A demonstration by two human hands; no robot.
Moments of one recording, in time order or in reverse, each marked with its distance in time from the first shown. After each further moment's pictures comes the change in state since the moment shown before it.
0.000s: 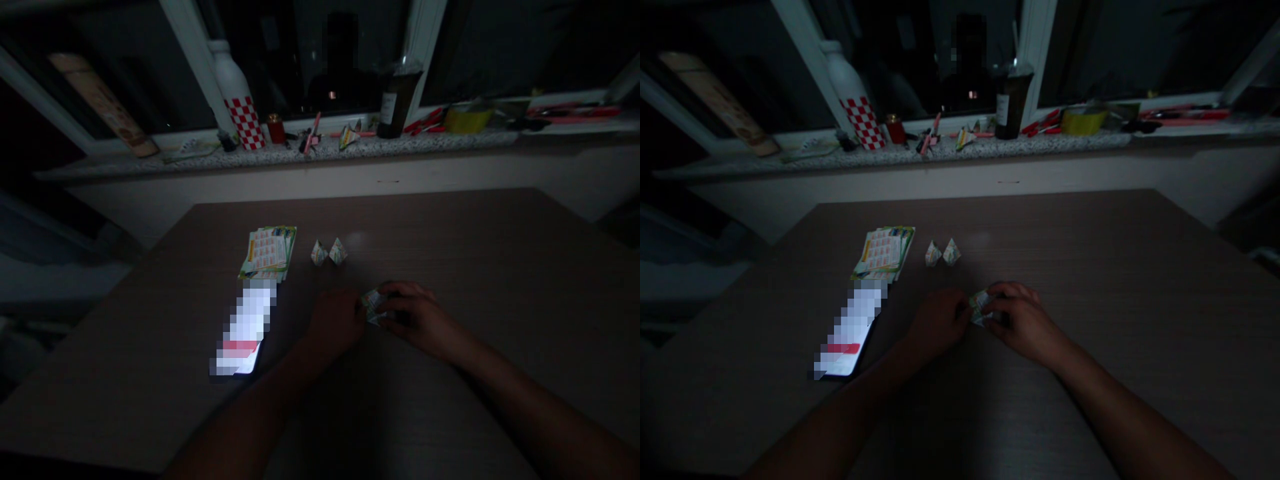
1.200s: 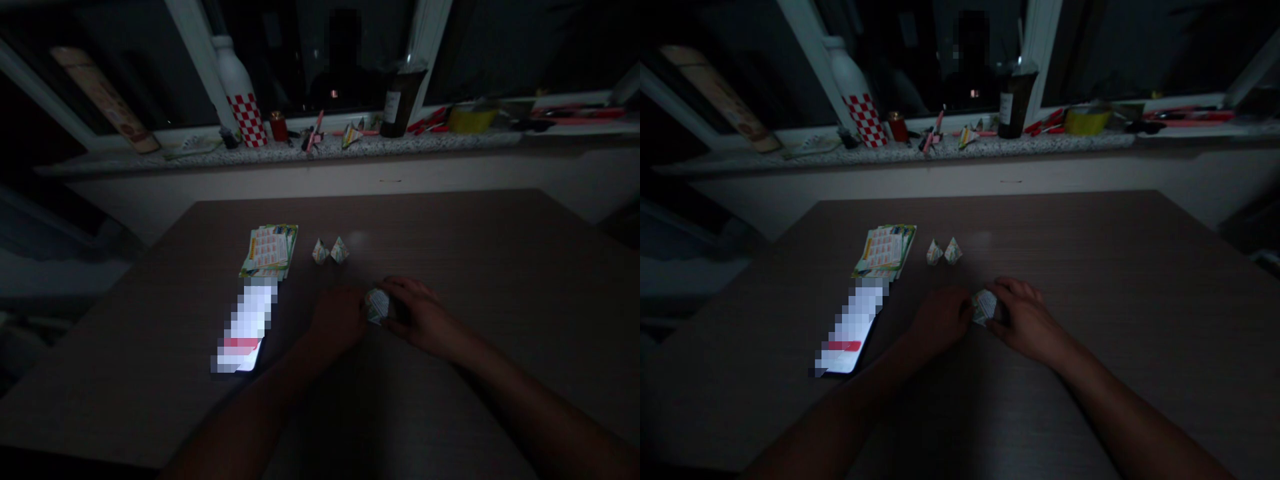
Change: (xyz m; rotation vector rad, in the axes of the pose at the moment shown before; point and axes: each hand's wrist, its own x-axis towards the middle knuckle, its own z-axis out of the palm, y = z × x) left_hand 0.002 0.002 -0.004 0.060 -0.036 0.011; right_hand 0.000 0.003 0.002 -0.072 -0.026 0.075
